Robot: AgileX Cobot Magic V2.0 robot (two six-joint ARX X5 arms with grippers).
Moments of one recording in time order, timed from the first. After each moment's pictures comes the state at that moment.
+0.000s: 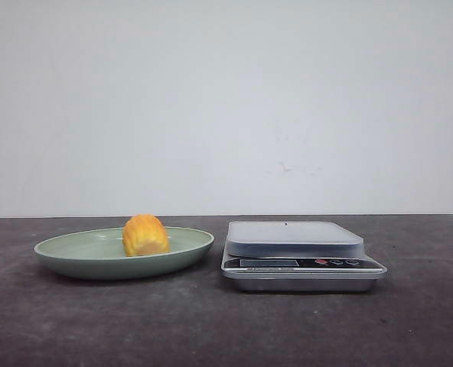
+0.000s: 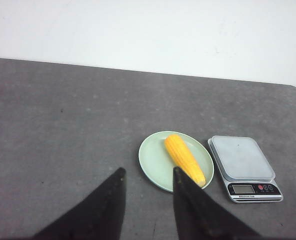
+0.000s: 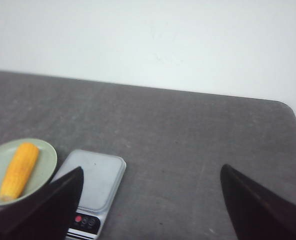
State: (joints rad) left arm -0.19 0.41 1.47 -1.34 0.00 -0.18; right arm 0.77 0.48 1.21 -1.02 0.50 0.22
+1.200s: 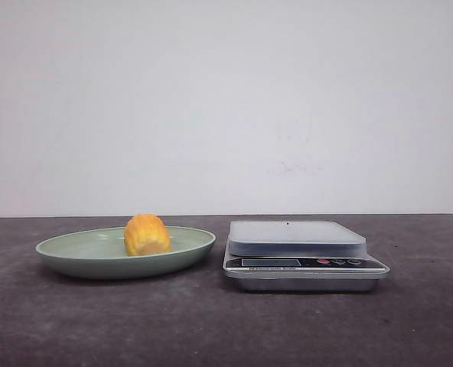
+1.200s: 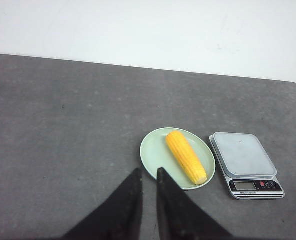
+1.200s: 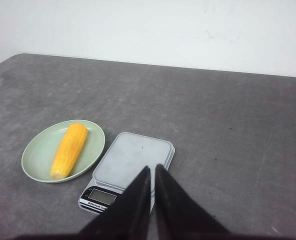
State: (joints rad) left arm -0.19 0.41 1.47 -1.36 0.00 -0.18; right arm 0.77 0.46 1.05 -0.91 0.34 0.27
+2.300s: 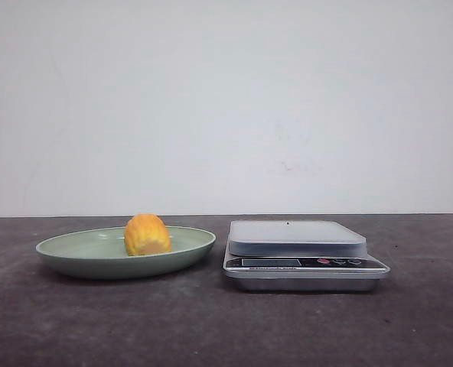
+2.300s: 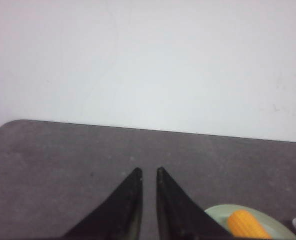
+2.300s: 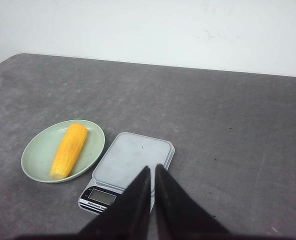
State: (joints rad) left arm 0.06 0.12 0.50 -0.36 0.06 -0.09; right arm 0.77 0.46 1.05 -0.91 0.34 0.27
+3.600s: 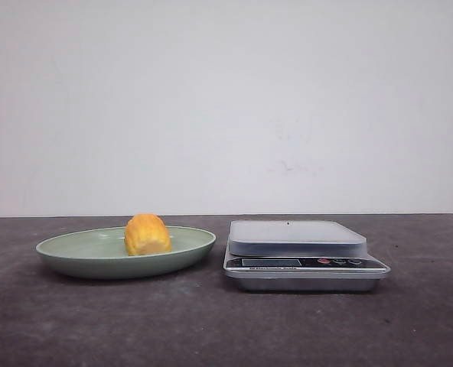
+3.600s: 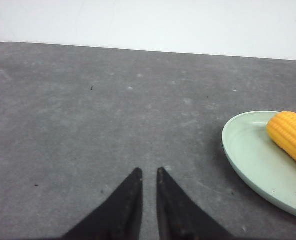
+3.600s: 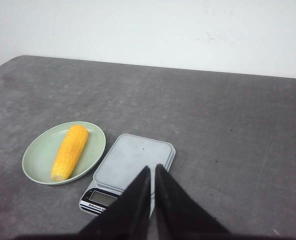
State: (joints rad) left arm 0.06 0.00 0.03 -0.18 0.06 -0.04; right arm 0.77 0.46 1.05 -0.90 0.34 0.27
